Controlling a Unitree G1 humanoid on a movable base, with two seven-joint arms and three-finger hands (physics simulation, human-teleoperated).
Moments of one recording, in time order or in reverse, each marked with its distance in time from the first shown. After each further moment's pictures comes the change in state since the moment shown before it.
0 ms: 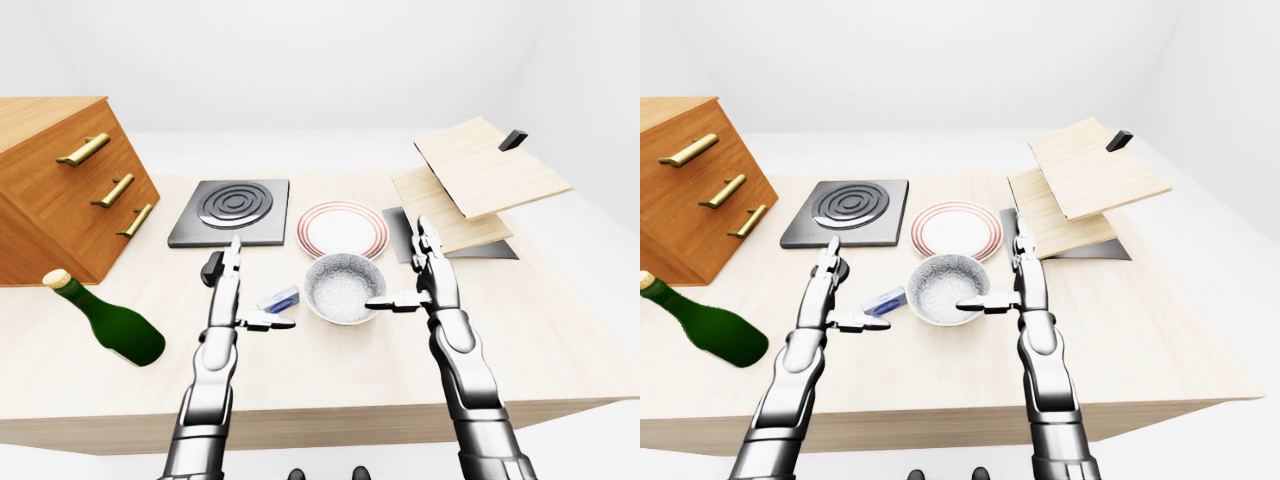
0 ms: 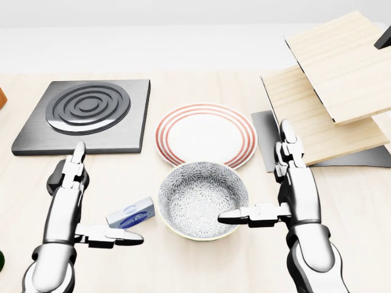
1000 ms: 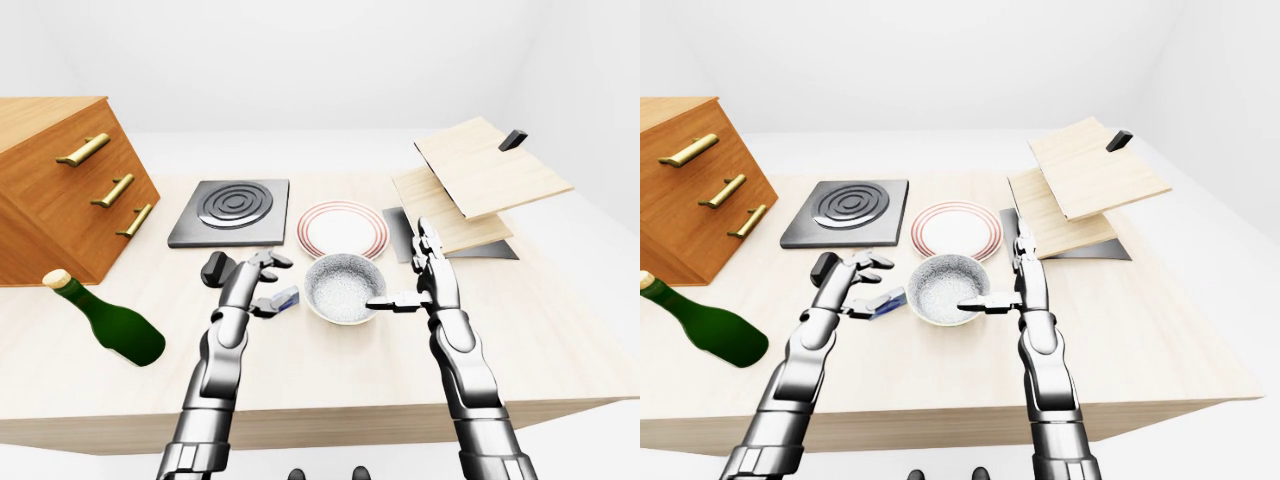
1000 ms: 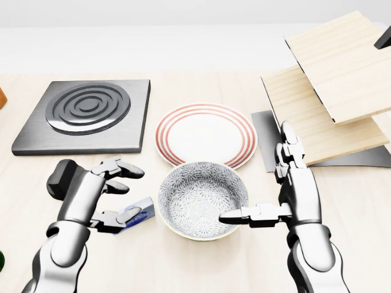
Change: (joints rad) left arm -0.128 0.019 -0.046 0.075 0.322 0.077 -0.093; right arm -0.004 -0.003 -0.005 0.017 0.007 0.000 0.000
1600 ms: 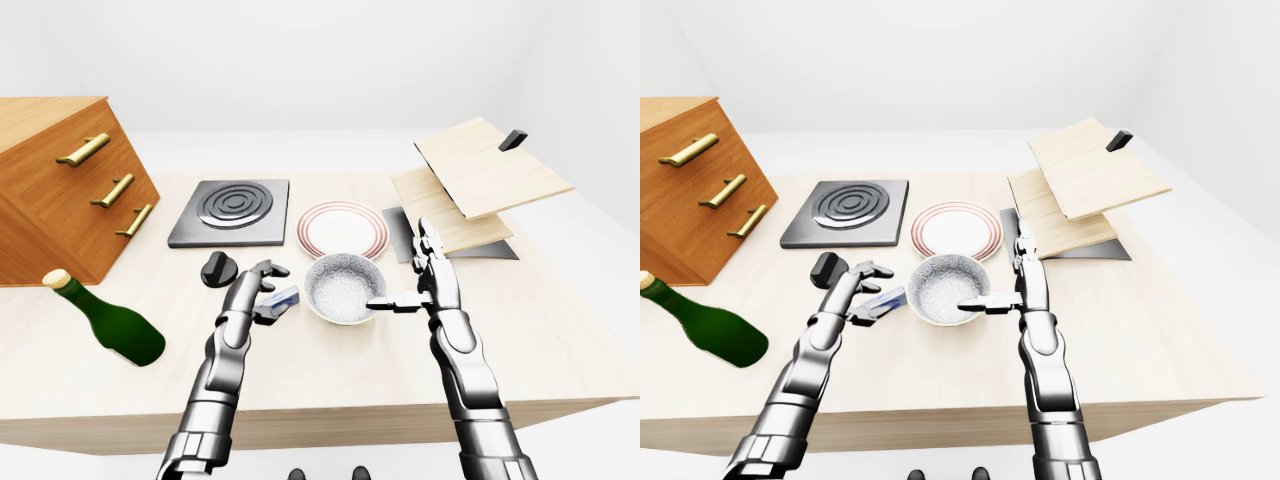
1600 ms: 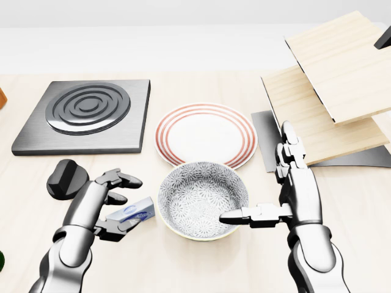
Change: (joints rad) left arm -0.038 0.005 -0.005 0.175 0.006 0.000 0.045; right arm 0.005 0.000 -0.001 -0.008 0.001 0.000 -0.001
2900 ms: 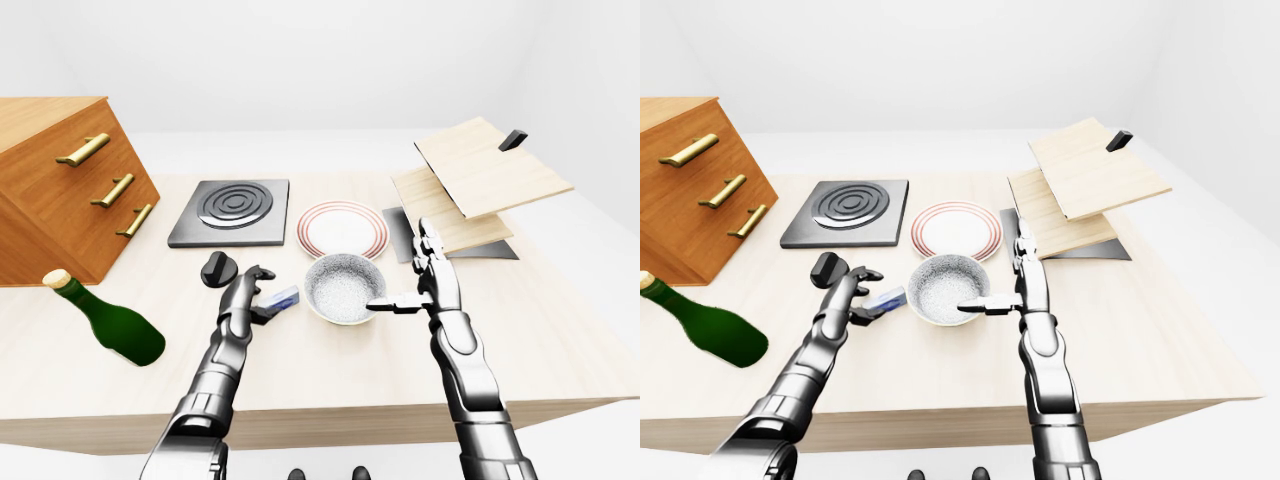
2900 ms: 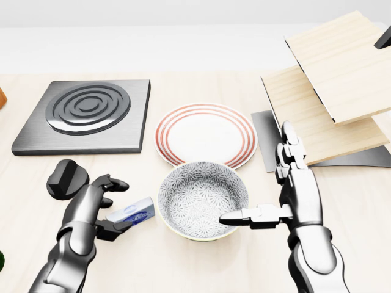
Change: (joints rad) left arm -0.195 0.036 0.003 0.458 0.006 -0.034 0.193; right arm 0.010 0.002 0.002 -0.016 0.000 0.000 0.003
